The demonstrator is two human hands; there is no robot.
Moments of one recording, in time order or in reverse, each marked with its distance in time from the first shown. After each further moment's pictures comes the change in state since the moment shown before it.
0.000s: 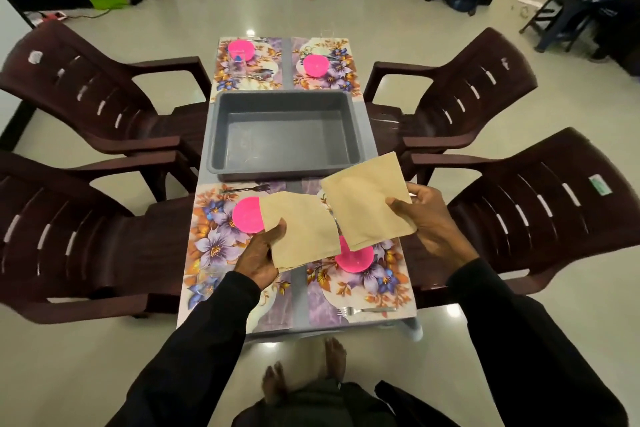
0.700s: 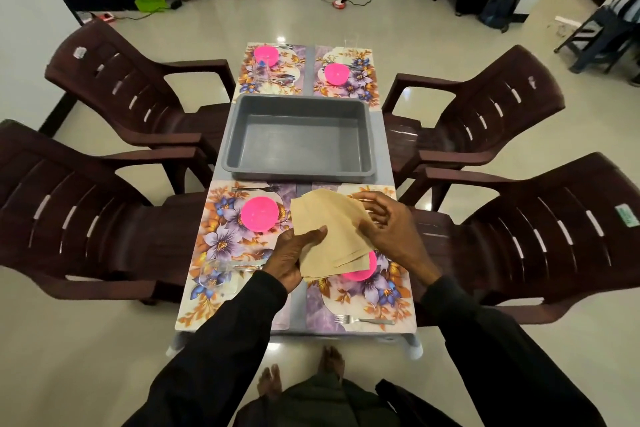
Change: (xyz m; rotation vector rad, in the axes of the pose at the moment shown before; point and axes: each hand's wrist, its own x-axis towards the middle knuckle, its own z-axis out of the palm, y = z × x) left_hand -0.003 -0.035 0.044 0.191 0.030 0.103; right_hand -0.004 0.007 0.039 -0.483 -0.197 -0.363
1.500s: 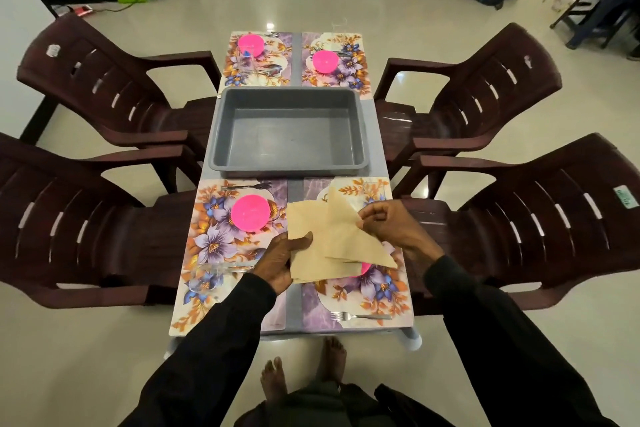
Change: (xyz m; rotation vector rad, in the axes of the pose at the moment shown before) left_hand 0.021 -0.005 -0.012 0.028 -0.028 -0.116; right_hand 0.025 0.041 -0.022 0.100 -0.157 0.424
